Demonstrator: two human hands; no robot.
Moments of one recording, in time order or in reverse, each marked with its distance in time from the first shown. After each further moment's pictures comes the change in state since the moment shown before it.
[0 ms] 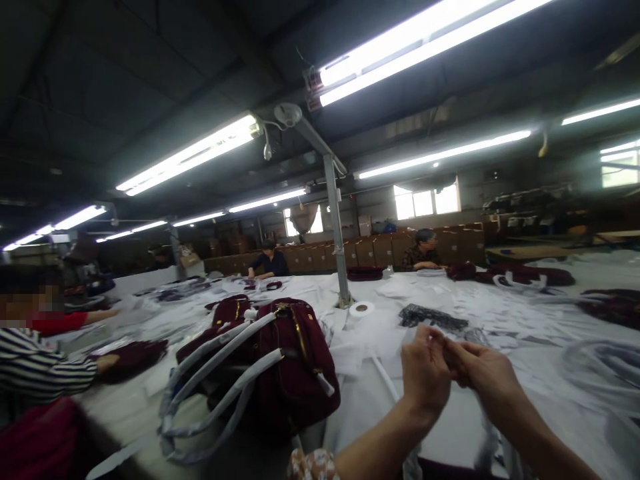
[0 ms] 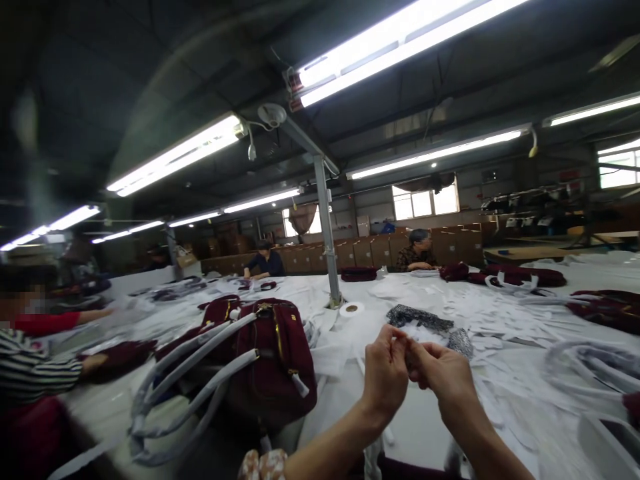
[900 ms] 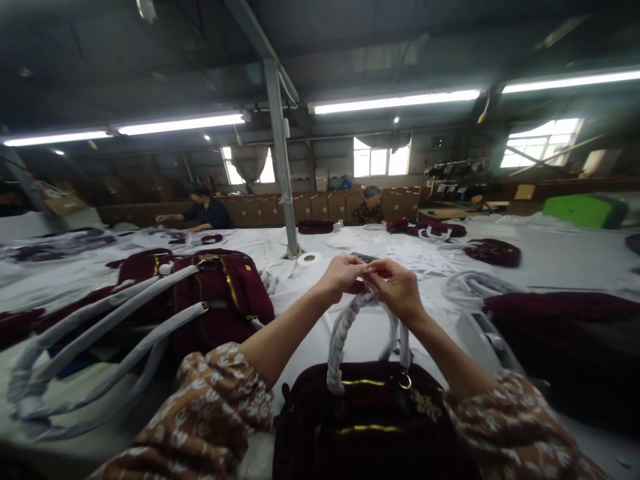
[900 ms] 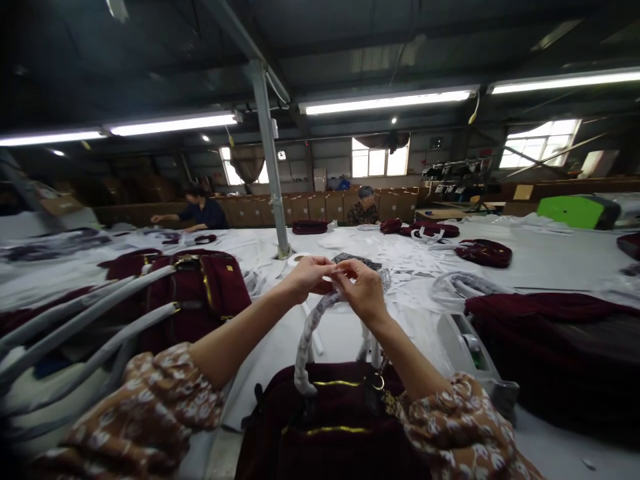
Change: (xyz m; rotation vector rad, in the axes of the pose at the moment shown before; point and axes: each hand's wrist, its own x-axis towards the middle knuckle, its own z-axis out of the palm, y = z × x) left_hand 0.062 0.001 -0.012 -0.288 -0.392 -0.590; right_hand 0.019 -0.009 -0.008 -0.645 0.005 -0.751
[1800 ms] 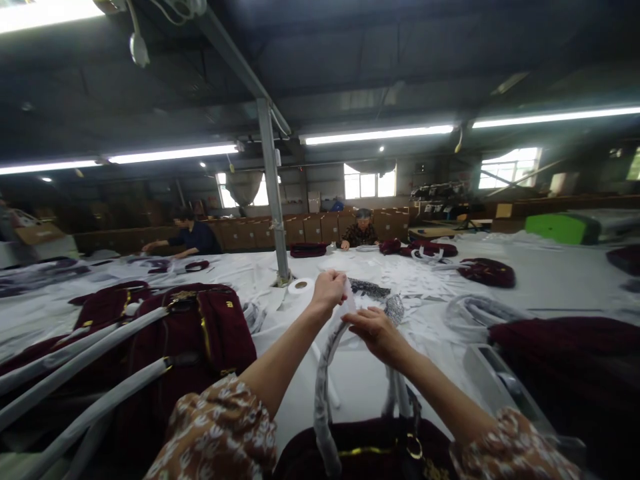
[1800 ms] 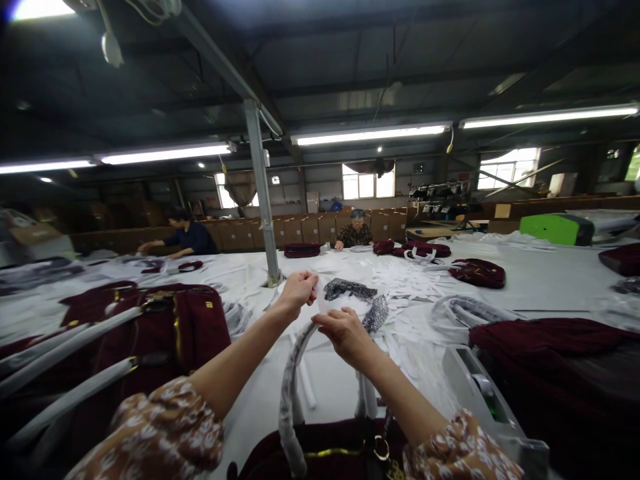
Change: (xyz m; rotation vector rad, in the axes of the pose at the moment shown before) left_hand 0.080 -0.011 -0.017 0.137 0.253 0.225; right_hand 0.007 0.062 0.030 -0.267 -0.384 -0.400
